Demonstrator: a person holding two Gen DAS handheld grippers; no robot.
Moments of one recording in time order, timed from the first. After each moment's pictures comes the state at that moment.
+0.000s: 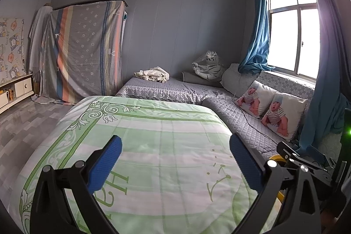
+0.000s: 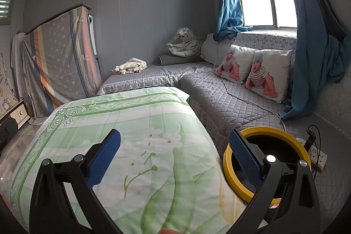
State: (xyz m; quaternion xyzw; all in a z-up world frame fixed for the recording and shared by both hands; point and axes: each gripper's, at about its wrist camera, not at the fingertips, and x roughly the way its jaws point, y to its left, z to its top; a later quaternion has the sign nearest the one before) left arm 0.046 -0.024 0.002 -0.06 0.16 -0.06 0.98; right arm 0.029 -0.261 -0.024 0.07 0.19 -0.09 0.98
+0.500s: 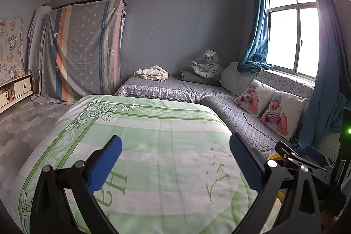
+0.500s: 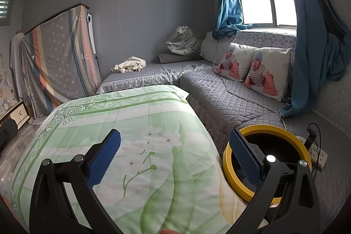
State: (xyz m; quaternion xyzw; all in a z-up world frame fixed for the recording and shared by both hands) left arm 0.047 -0.023 0.001 -0.06 0.16 -0.06 0.98; right arm 0.031 -0.263 -0.027 0.07 0.19 -0.09 0.97
